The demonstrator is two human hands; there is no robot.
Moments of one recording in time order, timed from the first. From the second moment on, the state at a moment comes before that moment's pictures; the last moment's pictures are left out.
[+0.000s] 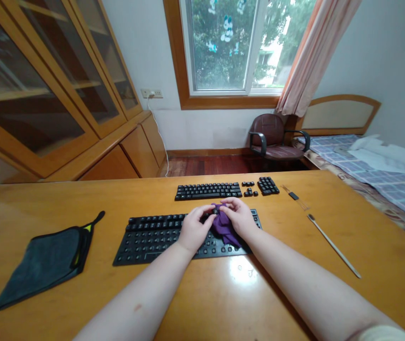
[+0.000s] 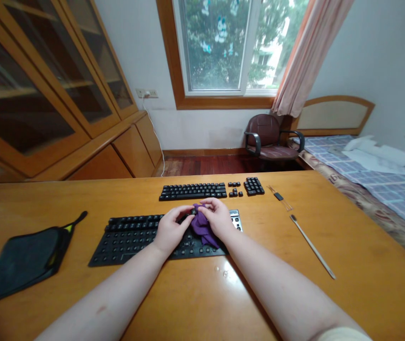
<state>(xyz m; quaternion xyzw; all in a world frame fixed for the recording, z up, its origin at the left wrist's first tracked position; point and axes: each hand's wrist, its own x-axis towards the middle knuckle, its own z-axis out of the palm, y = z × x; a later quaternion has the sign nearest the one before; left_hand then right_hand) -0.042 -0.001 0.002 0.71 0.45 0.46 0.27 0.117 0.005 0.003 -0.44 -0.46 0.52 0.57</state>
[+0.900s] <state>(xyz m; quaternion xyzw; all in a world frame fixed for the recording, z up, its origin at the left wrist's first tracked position) -0.044 -0.004 0.007 0.64 0.34 0.47 0.50 0.118 -0.005 0.007 -0.39 -0.72 0.32 0.47</state>
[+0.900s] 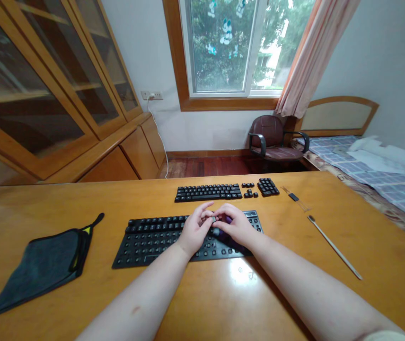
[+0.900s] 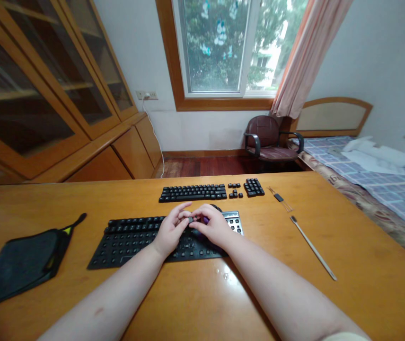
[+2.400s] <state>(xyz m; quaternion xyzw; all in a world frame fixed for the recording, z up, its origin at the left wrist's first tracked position) -0.037 -0.008 0.008 0.90 0.34 0.22 0.14 0.185 -0.023 0.008 -0.55 -0.79 0.14 0.23</state>
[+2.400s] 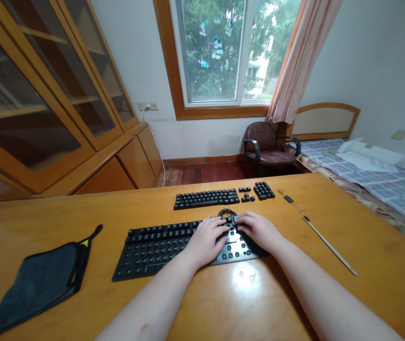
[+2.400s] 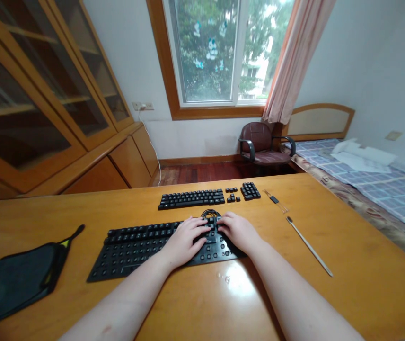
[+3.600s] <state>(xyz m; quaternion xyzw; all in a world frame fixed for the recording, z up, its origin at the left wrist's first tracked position) -0.036 -0.008 0.012 0.91 0.33 0.21 0.14 0.182 -0.018 0.006 -0.61 -0.72 0.20 0.26</state>
